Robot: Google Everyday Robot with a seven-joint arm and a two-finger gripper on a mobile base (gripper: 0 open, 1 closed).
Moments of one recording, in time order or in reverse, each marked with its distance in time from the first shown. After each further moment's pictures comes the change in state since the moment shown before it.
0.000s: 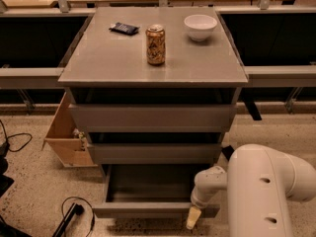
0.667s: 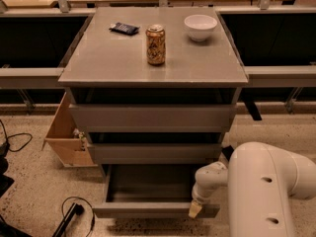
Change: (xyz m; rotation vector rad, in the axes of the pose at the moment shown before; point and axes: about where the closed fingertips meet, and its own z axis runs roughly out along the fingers) arm -0.006 -0.014 -0.016 0.028 0.003 -0.003
